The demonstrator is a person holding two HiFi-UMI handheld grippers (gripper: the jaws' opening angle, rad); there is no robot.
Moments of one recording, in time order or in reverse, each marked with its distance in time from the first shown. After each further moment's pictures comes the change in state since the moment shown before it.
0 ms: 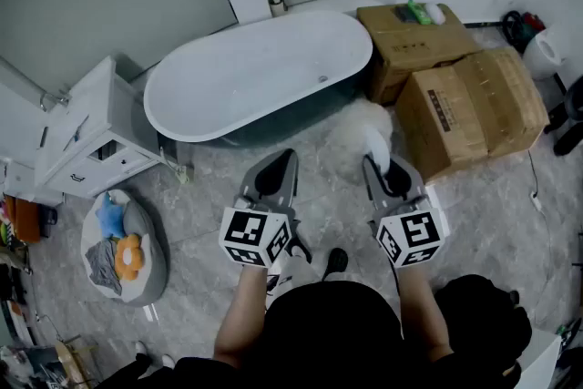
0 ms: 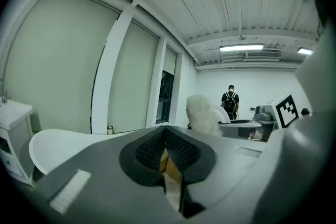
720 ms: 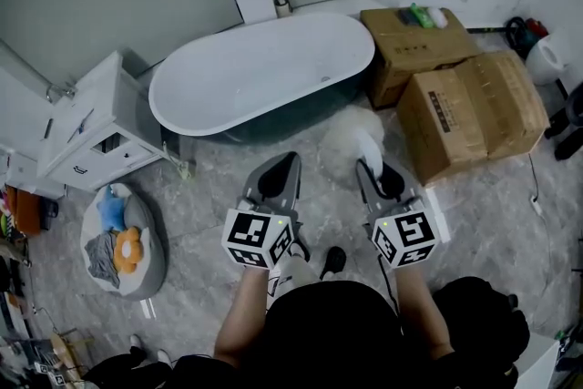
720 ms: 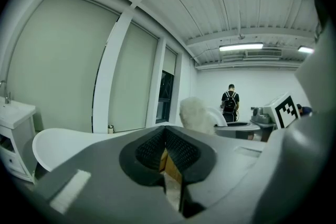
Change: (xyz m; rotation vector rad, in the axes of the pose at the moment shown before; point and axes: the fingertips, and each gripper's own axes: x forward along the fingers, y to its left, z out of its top) left arm -0.030 -0.027 -0.007 -0.002 0.006 0.005; right arm -0.028 0.024 -0.012 0.019 0.022 0.043
